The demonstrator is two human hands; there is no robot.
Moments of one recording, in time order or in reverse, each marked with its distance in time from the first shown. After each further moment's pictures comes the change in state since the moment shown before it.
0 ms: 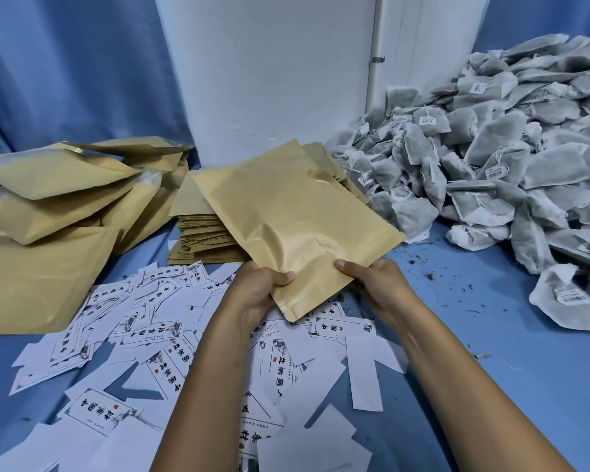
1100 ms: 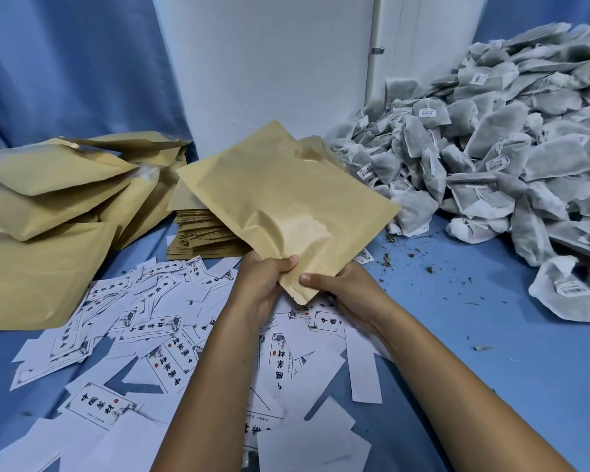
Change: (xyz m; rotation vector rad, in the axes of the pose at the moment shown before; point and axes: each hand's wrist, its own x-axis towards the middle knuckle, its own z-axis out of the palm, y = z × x) left_hand -0.003 -0.004 0.015 -0.156 0.008 0.102; right_hand -0.011 0.022 0.024 -0.056 -0.336 -0.028
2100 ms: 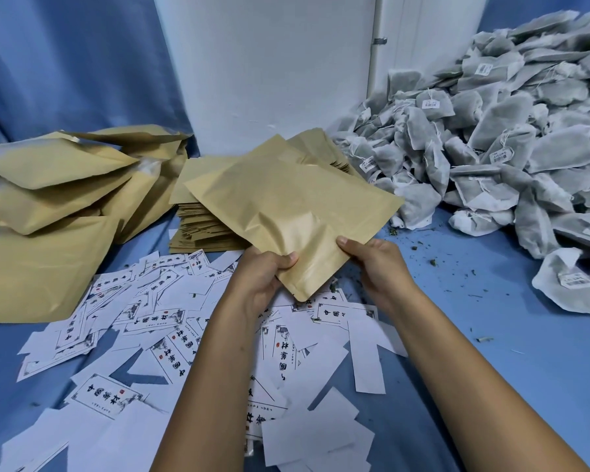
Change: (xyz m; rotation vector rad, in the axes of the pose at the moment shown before) left_hand 0.003 0.004 -0.006 0.026 -0.010 -0.044; right_hand 0.002 -0.023 -0.015 0.148 0.343 -0.010
